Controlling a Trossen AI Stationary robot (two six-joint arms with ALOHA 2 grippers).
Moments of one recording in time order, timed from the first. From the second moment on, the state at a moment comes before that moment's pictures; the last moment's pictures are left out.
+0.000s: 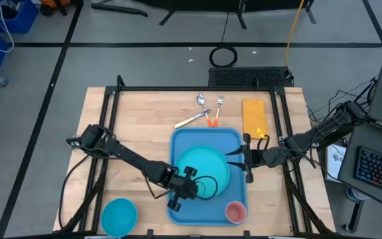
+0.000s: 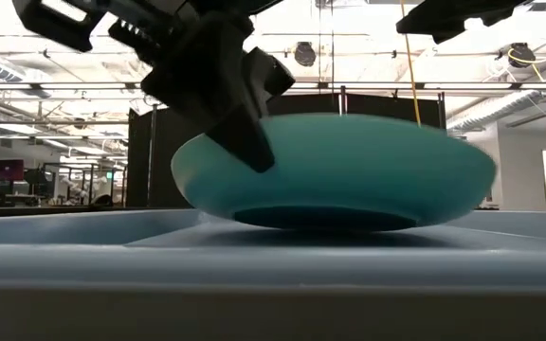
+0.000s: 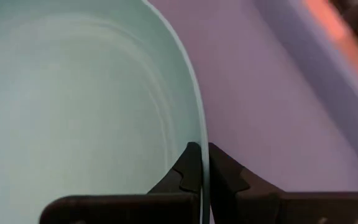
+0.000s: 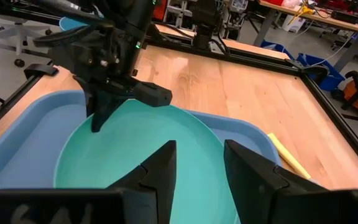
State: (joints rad) left arm -0.41 1.96 1.33 -0.34 0.05 0.05; right arm 0.49 1.00 0.63 -0.04 0.49 0.01
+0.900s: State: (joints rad) left arm -0.40 1.96 1.33 -0.28 0.14 0.10; right arm 0.49 1.00 0.63 -0.04 0.49 0.01
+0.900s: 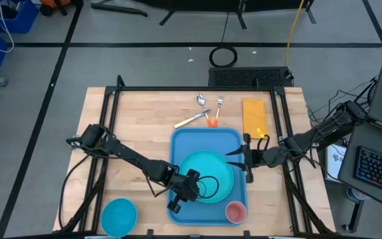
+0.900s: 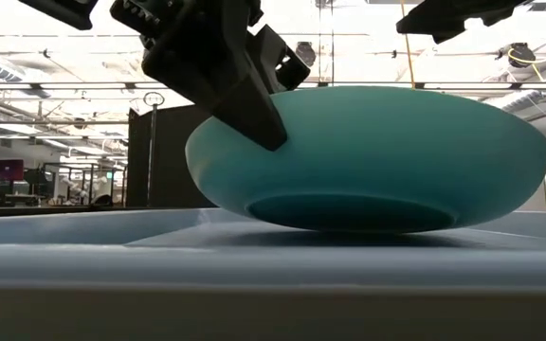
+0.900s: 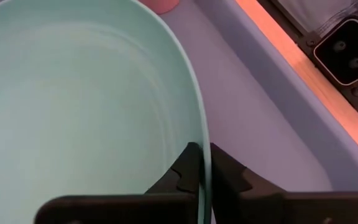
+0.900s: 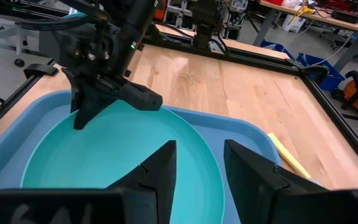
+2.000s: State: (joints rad) left arm -0.40 1.96 1.32 -0.25 0.18 0.01; right arm 0.49 1.00 0.63 -0.04 0.49 0.01
